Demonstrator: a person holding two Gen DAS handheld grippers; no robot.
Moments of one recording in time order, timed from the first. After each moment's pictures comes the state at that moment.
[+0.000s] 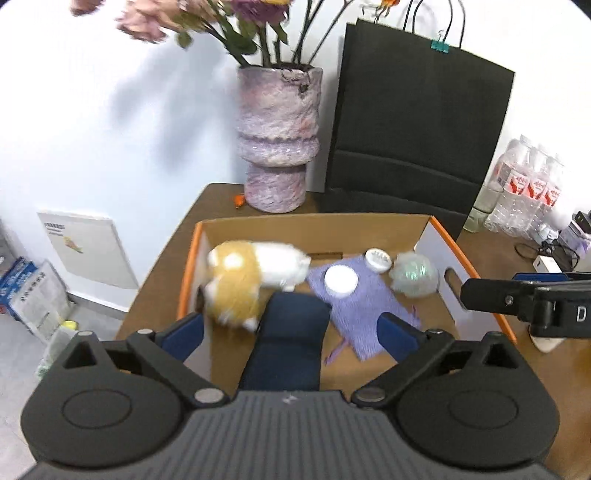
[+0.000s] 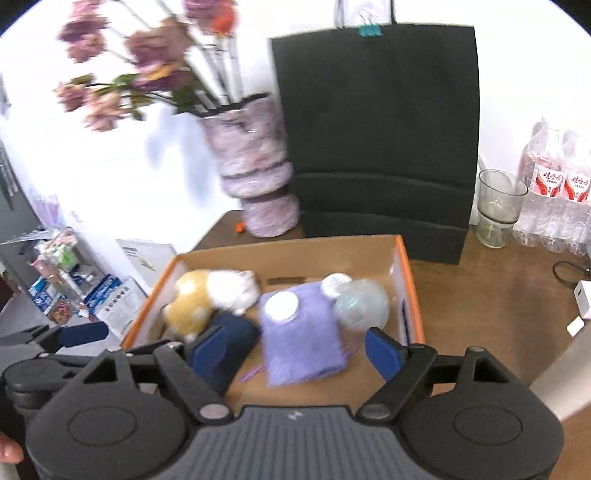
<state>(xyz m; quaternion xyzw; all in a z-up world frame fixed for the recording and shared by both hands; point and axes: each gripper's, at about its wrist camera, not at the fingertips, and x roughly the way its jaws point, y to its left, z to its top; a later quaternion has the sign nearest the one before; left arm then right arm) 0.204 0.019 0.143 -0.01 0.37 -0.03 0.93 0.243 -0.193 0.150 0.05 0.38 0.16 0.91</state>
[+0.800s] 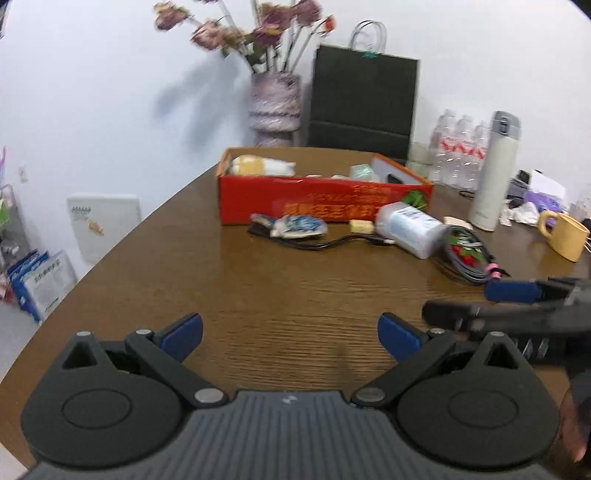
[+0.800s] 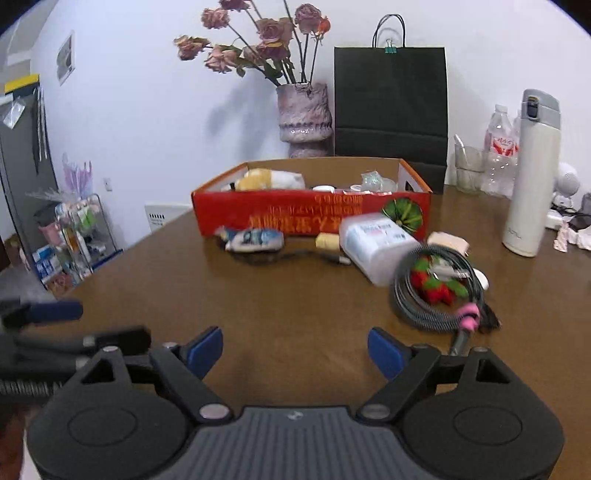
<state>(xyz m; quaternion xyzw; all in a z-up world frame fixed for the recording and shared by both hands) -0.082 0.035 0.054 0.00 0.27 -0.06 0.96 -0.039 -0.184 0.037 -0.01 0.29 0.16 0.94</state>
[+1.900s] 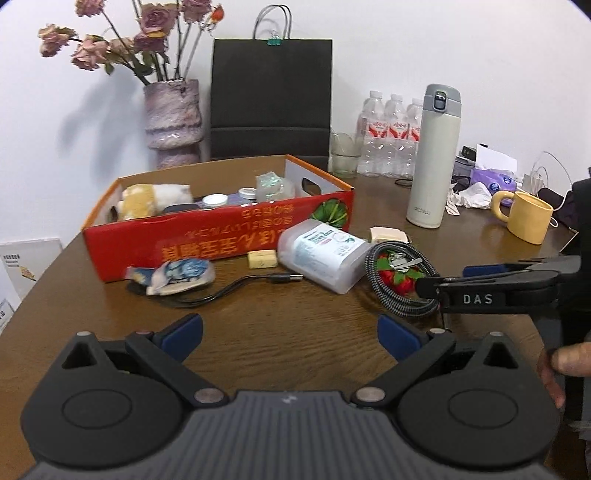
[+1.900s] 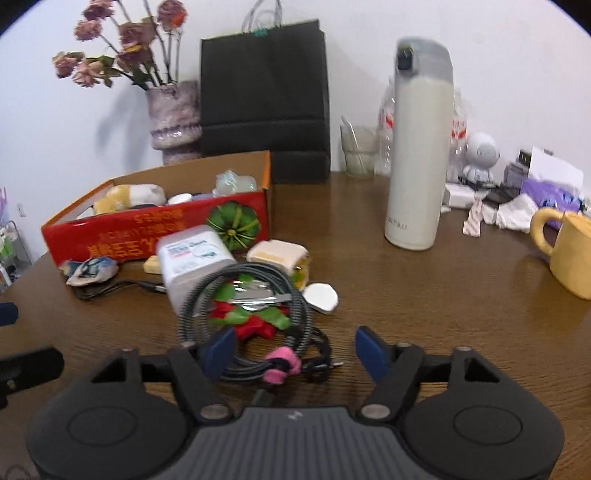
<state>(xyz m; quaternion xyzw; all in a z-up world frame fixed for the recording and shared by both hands) 0.003 -0.053 0.055 0.04 0.28 -0.16 0.95 0.048 -0.294 0.023 0.03 0.31 0.04 0.95</state>
